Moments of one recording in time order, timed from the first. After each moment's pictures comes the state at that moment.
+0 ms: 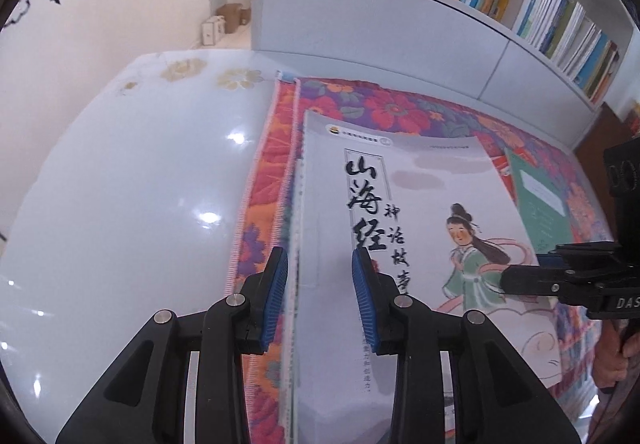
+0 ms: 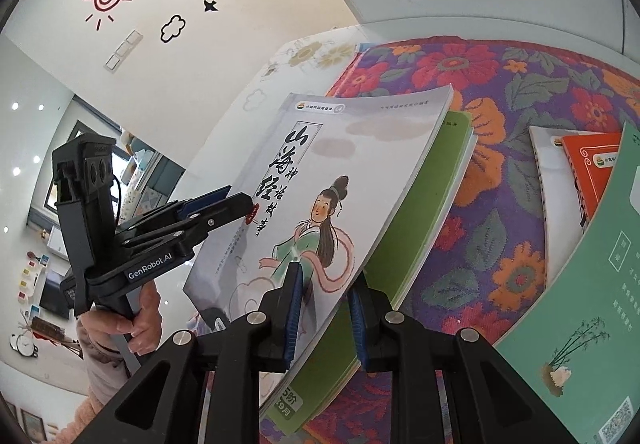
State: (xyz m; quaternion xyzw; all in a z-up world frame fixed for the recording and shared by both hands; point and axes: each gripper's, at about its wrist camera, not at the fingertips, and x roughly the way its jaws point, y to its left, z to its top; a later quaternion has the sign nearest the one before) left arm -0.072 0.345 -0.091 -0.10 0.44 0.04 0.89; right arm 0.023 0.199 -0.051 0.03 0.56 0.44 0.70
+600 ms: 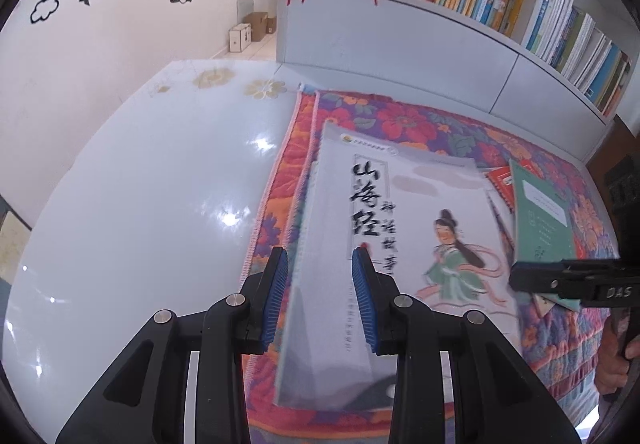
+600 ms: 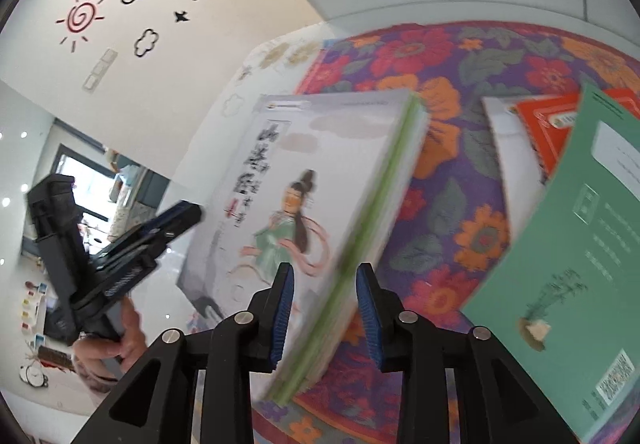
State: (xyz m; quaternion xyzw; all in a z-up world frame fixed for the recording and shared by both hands) left arm -0.097 0.328 -0.064 -0.10 0.42 0.08 0.90; right arm 0.025 0.171 -0.052 0.06 0.59 0.39 0.70
